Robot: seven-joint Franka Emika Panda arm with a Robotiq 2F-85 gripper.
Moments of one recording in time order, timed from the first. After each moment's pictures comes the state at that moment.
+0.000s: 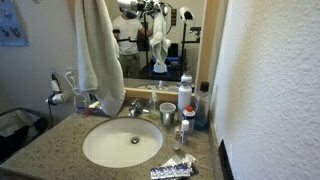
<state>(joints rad) 0.20 -0.28 0.26 -1.94 -1.24 1.20 0.87</state>
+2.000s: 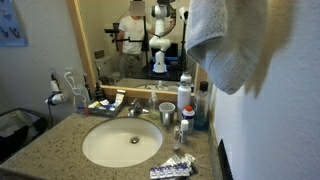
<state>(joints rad) -0.08 -0.23 -0.15 -1.68 -1.56 1.60 0.85</state>
